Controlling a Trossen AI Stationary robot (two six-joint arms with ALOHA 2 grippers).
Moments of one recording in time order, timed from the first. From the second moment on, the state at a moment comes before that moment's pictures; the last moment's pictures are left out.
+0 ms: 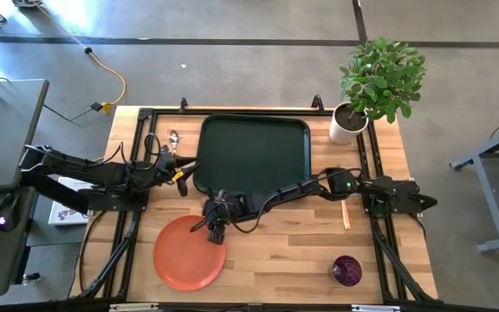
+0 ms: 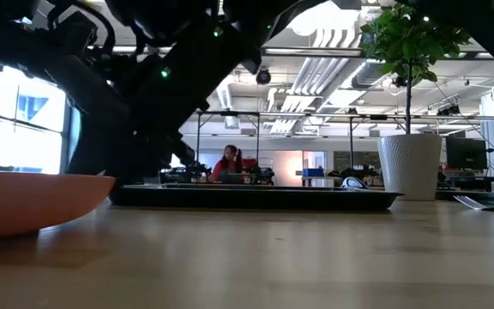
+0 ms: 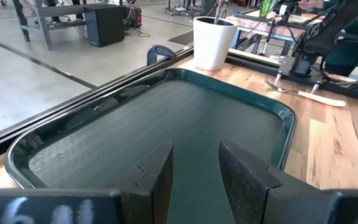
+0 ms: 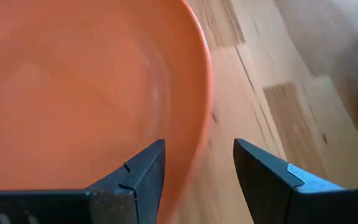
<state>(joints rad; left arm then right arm) -0.13 0.55 0.19 0.10 -0.62 -0.26 0.19 2.46 1.96 -0.33 0.09 0.36</state>
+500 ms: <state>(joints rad) -0.13 0.55 0.19 0.07 -0.61 -0.26 0.18 2.44 1.97 -0.43 0.03 0.36</state>
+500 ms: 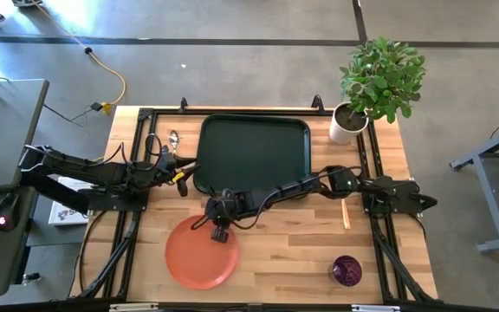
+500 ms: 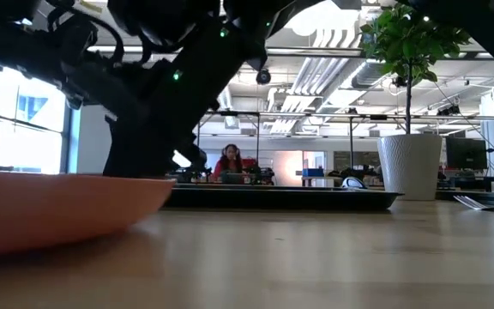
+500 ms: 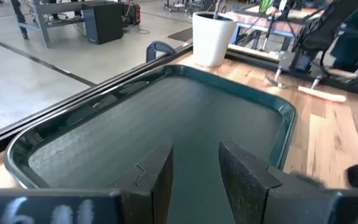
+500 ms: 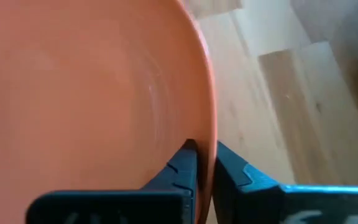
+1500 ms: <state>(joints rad) -0.20 0.55 0.19 0.05 -0.55 -0.27 -0.02 2.00 1.96 -0.96 0.25 0.18</state>
